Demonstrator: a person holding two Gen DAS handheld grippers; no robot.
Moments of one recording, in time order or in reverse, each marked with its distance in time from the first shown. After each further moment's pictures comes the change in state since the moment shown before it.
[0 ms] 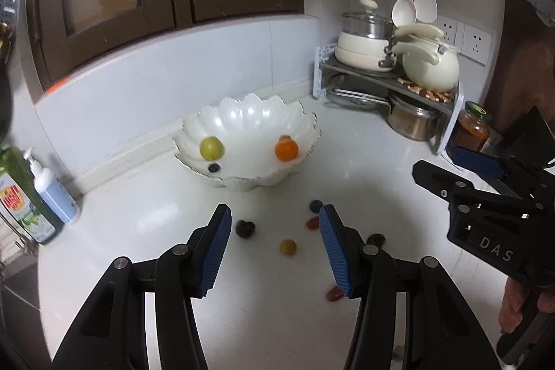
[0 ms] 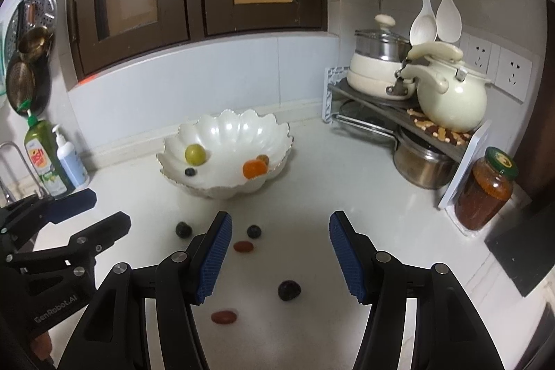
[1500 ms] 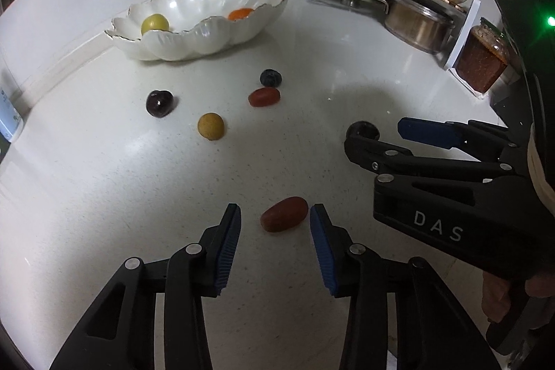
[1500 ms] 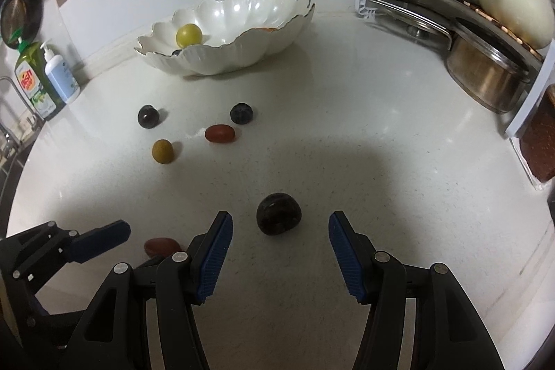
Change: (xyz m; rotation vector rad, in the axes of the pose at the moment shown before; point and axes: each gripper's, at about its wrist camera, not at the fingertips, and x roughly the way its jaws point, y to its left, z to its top) left arm 0.104 -0.062 -0.097 -0.055 0.284 -0.031; right arm 0.116 -0.025 -0.086 -0.067 0.321 0.130
